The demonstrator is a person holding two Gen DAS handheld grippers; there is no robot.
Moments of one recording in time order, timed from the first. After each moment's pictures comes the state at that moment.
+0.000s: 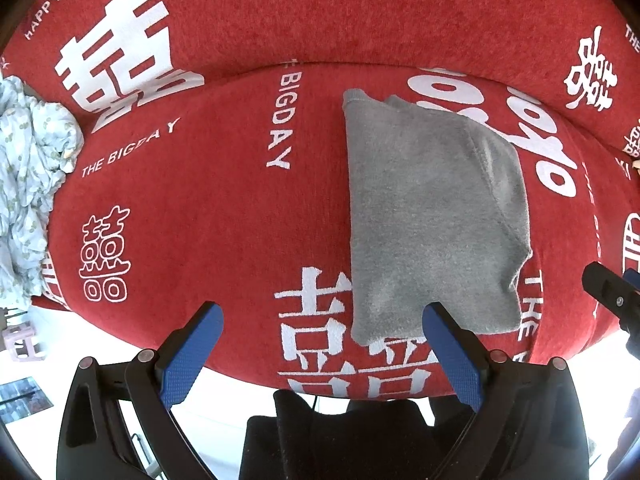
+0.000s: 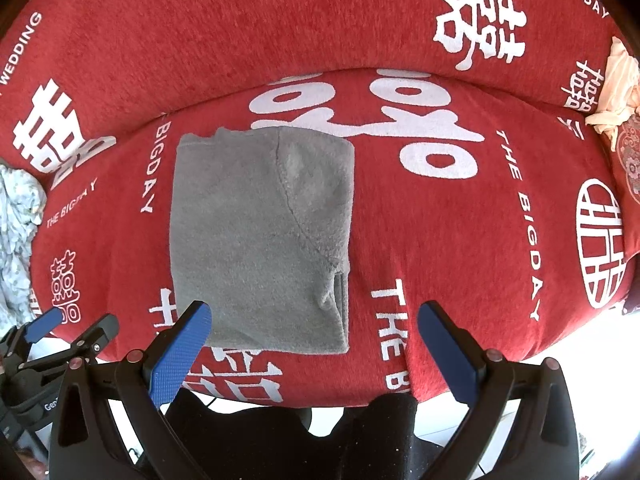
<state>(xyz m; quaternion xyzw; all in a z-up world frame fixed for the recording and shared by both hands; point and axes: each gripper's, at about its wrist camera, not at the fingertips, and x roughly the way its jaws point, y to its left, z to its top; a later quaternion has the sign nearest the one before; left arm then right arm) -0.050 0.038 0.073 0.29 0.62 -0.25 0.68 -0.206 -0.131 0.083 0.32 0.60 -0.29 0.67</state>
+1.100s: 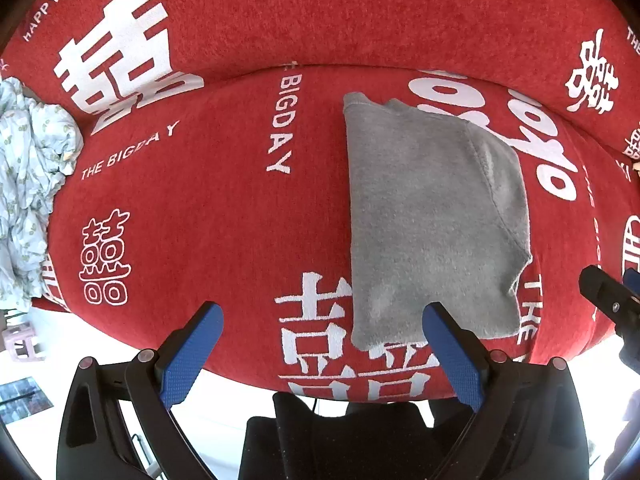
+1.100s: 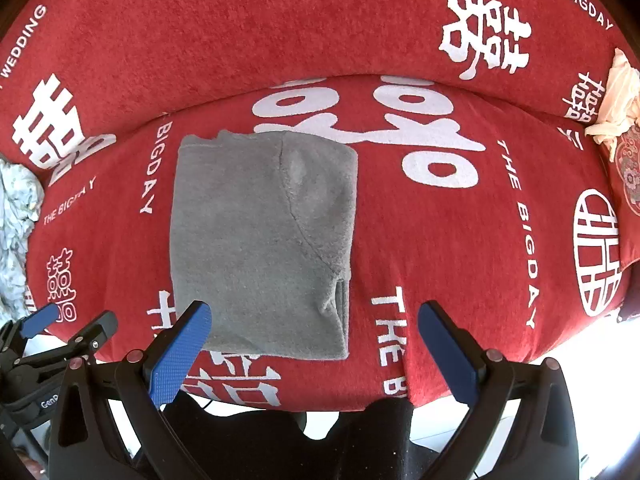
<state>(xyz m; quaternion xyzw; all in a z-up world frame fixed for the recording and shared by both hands) -0.047 0.034 0.072 0.29 0.62 -0.25 0.68 -0.199 -0.133 0.086 0.31 0.60 -0.29 0.68</state>
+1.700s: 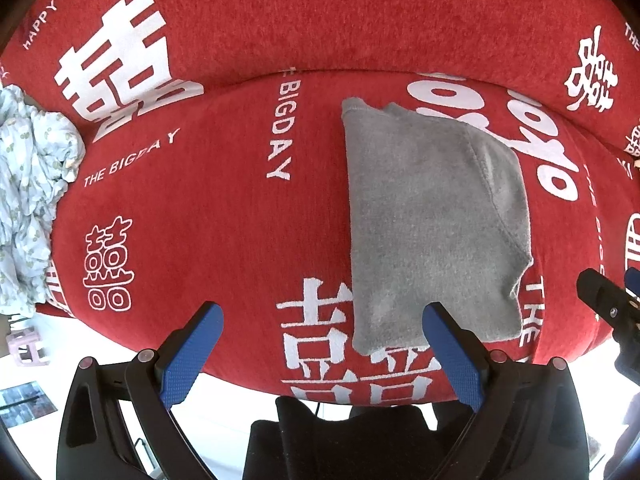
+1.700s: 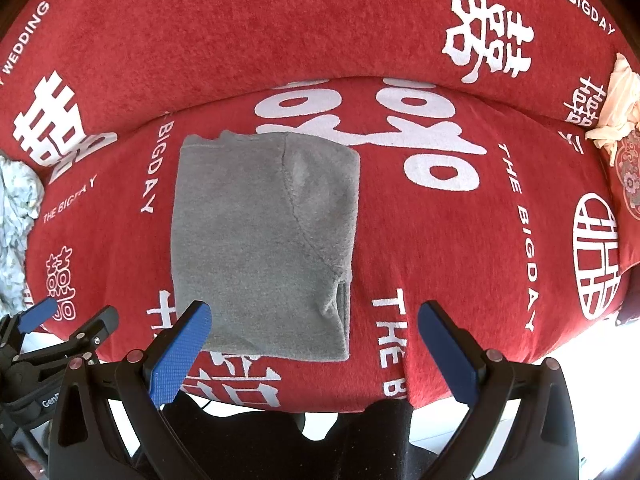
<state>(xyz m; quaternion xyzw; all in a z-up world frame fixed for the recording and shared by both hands) -0.048 0.029 0.073 0.29 0.62 -0.25 0.69 -0.196 -0.136 0.086 0.31 0.60 -0.29 0.68</state>
